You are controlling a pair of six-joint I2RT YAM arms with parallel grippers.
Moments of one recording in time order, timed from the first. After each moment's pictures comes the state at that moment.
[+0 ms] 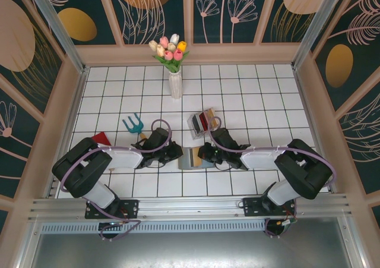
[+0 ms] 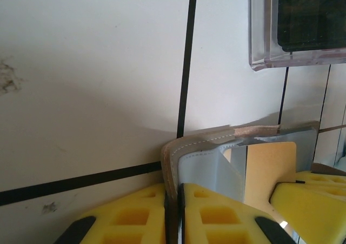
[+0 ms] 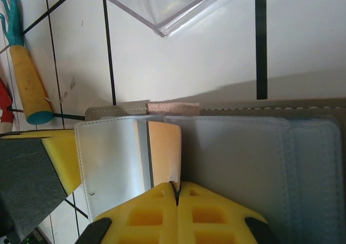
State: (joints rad) left arm -0.74 1.57 0.51 0.22 0.23 -1.06; right arm 0.80 1.48 0.48 0.20 -0.24 1.02
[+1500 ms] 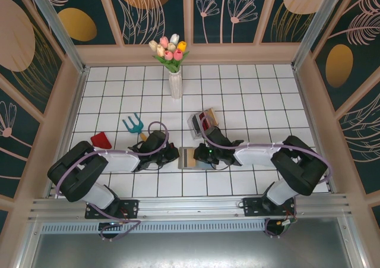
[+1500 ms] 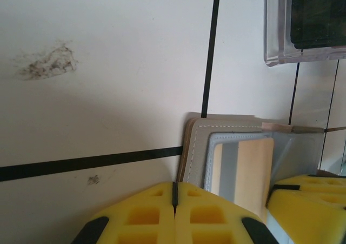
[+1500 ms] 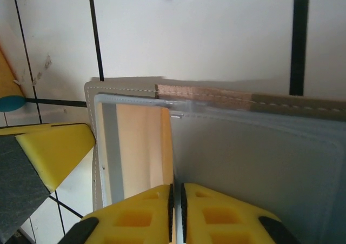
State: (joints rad) left arm -0.74 1.52 0.46 0.23 0.21 -1.06; right arm 0.86 1.55 0.61 0.01 -0.23 1.01
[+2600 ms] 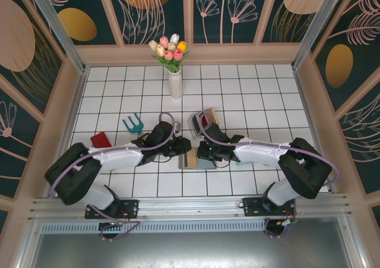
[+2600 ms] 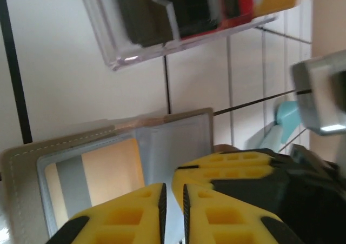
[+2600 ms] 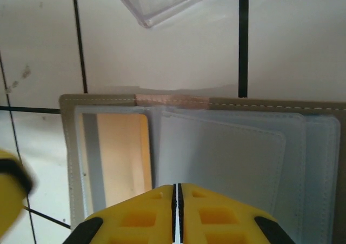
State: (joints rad) left arm -0.79 1.53 0.62 0.18 0.32 -1.00; right arm 0.87 1.50 0.71 -0.24 -0.10 0.94
